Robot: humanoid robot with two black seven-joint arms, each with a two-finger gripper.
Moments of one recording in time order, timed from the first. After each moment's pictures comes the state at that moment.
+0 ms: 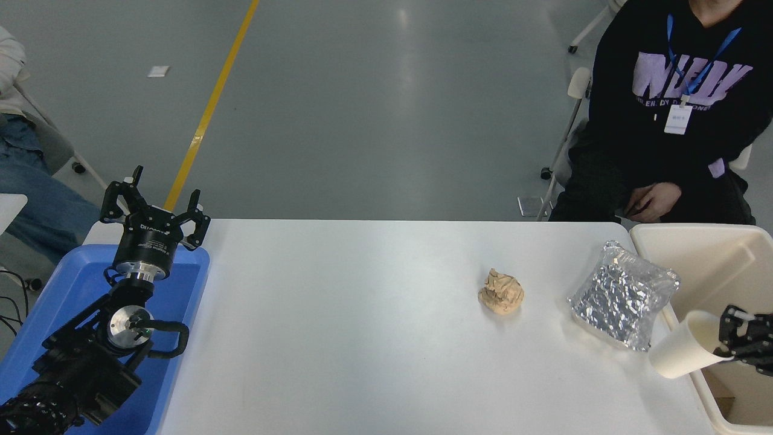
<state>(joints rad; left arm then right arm) -0.58 0.25 -0.90 -0.46 -0.07 -0.58 -0.51 1.73 -0.93 -1.30 1.14 -0.09 0.69 0.02</state>
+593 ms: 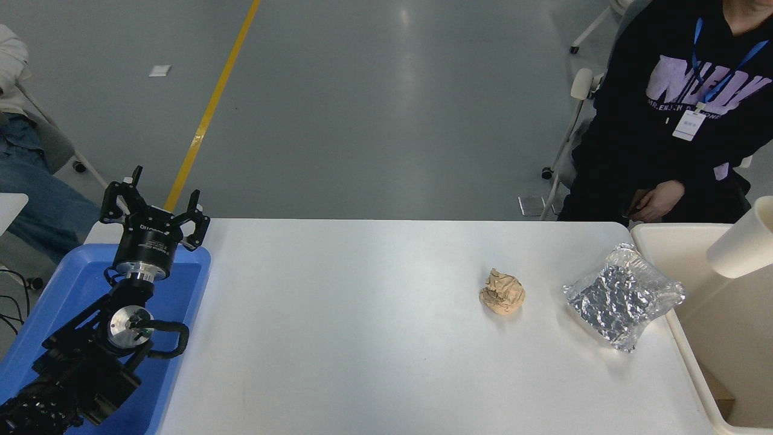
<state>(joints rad) -0.58 0.25 -0.90 -0.46 -0.07 -0.58 -0.51 2.19 -0.88 -1.64 1.06 -0.08 0.78 0.02</state>
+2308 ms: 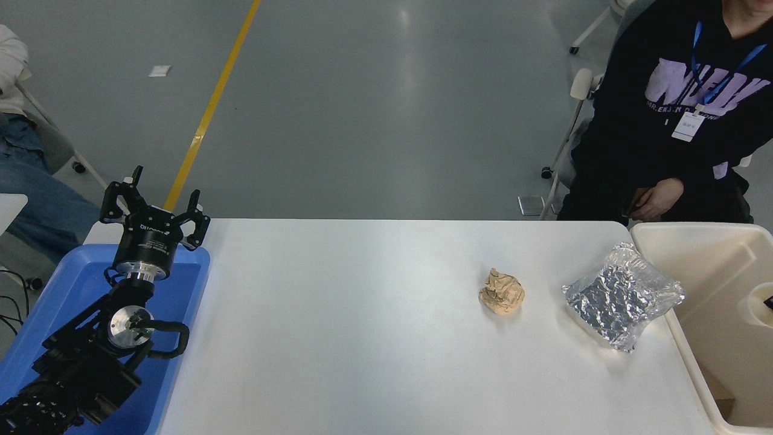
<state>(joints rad) -0.58 0.25 -0.90 -0.46 -0.07 -0.58 -0.51 0.65 -0.51 -0.81 0.10 0.15 0.04 -0.01</state>
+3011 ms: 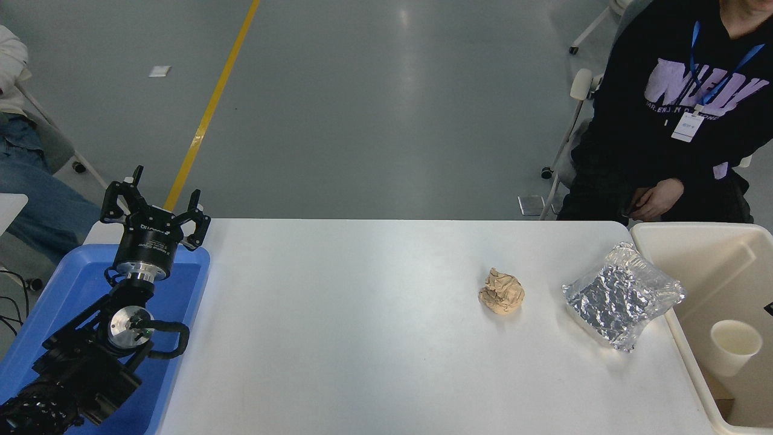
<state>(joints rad) -0.58 0.25 -0.90 -0.46 -0.07 -0.58 -0.51 0.67 -0.53 -0.77 0.13 0.15 0.00 -0.05</state>
